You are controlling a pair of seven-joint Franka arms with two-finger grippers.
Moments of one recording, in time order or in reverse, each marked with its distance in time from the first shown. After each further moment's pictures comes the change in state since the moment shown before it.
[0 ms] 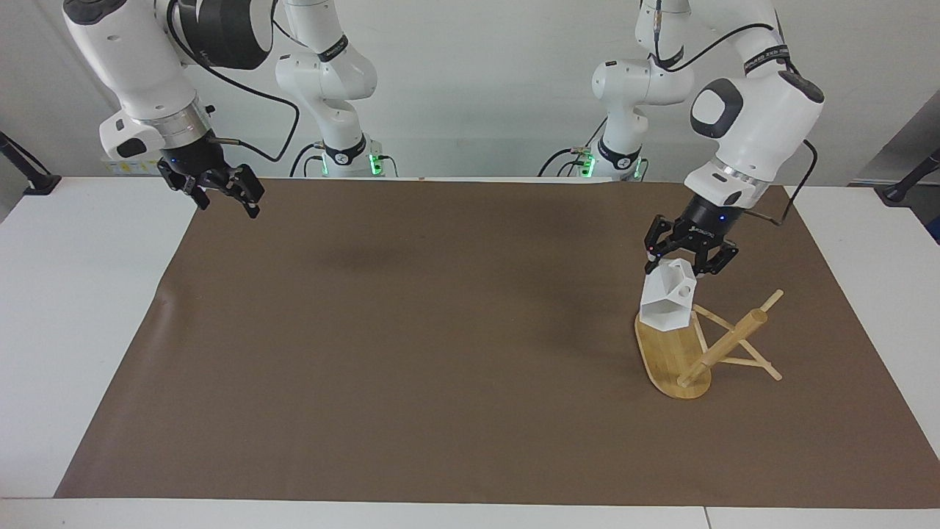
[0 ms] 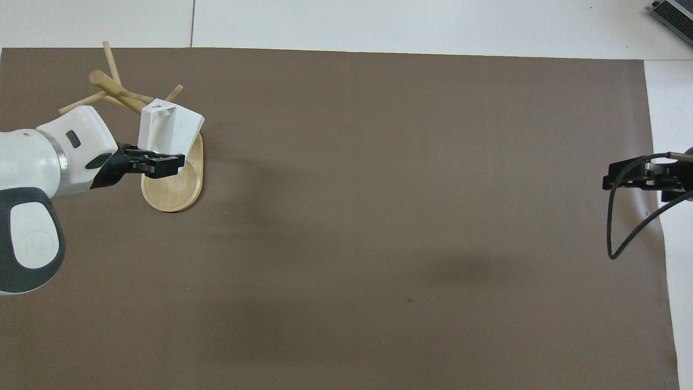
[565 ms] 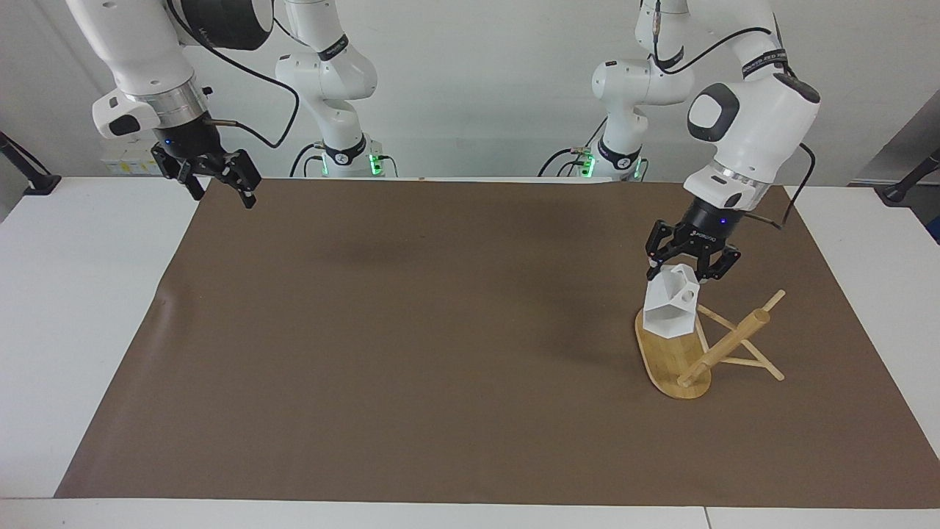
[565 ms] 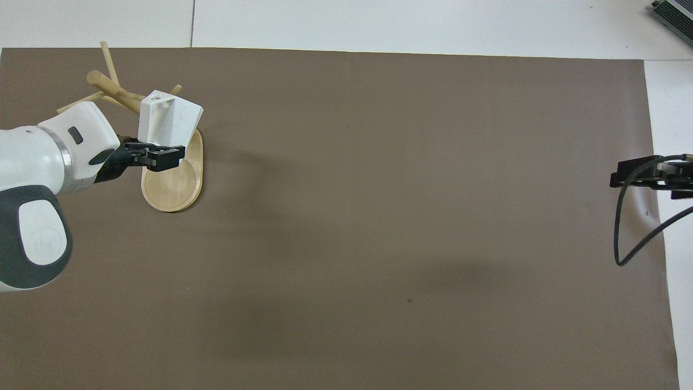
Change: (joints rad) left arm -0.001 0.019 -0.005 0.001 0.002 0.069 0.000; right arm 0.029 -0.034 -0.017 0.003 0.000 0.002 0.000
